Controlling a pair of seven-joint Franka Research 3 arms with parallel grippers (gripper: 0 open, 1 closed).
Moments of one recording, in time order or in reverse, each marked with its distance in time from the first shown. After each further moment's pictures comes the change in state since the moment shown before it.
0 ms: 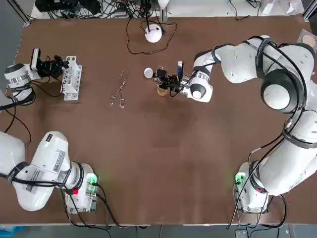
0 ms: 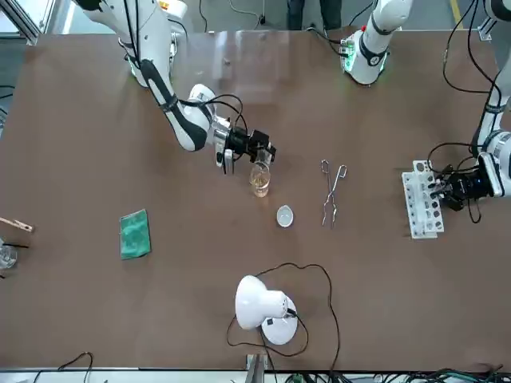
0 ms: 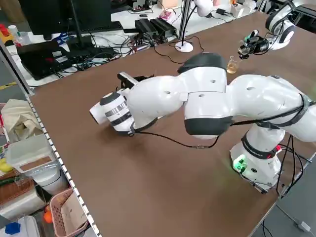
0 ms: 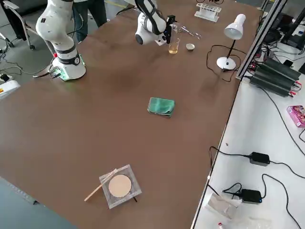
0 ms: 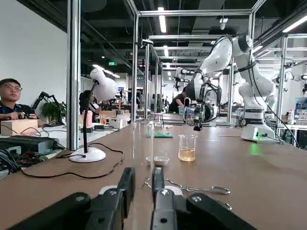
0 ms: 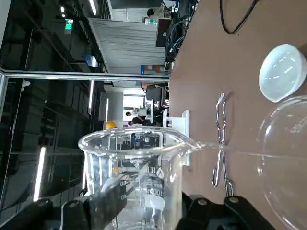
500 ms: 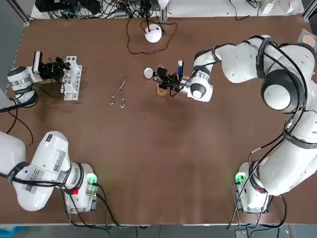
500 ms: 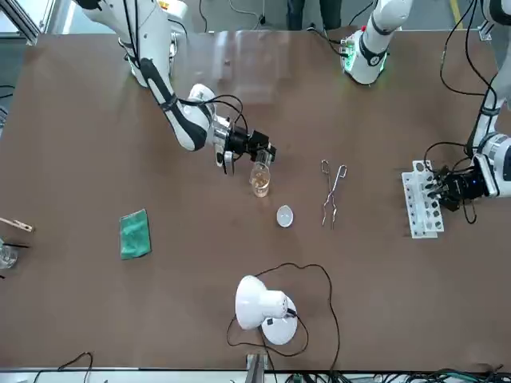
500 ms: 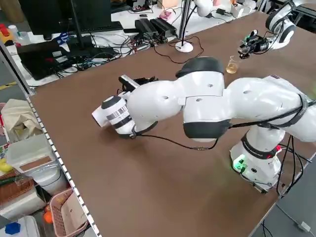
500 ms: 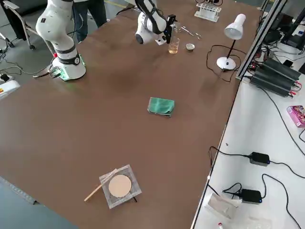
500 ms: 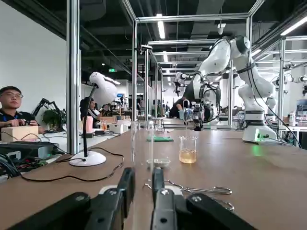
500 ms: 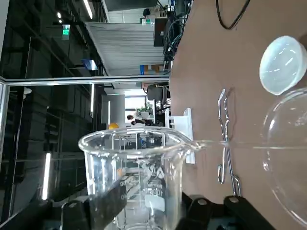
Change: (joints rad) left arm 0.001 0.035 0.003 0.004 0.000 -0.007 0.035; right arm -0.001 -0.008 0.000 0.002 -0.002 0.000 0.069
